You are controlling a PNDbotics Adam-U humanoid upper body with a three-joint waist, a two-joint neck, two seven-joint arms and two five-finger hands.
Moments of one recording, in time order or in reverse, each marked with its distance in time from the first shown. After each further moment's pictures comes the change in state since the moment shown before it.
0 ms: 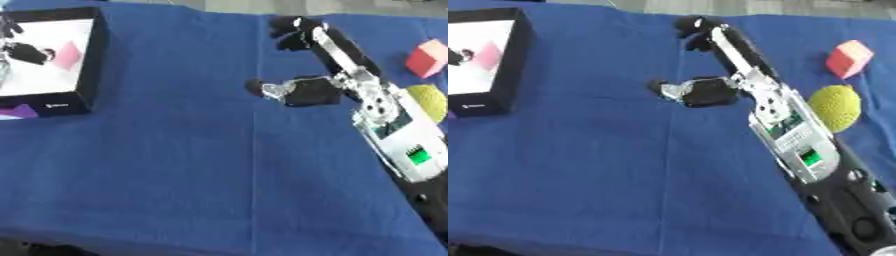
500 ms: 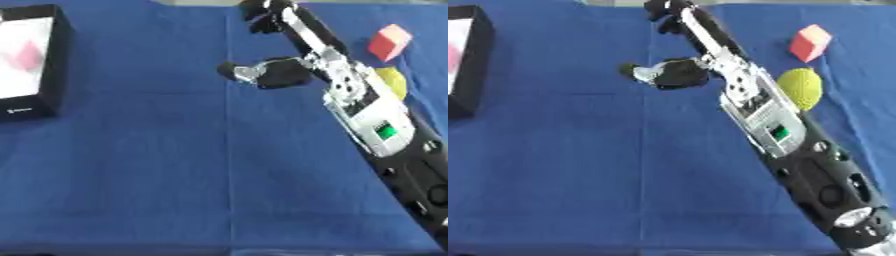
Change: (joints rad) left arm 0.064 0.019 -0.020 -0.176 0.350 -0.133 0.254; right arm -0.009 -0.034 -0.033 0.000 0.000 0.020 -0.025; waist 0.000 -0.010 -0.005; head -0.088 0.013
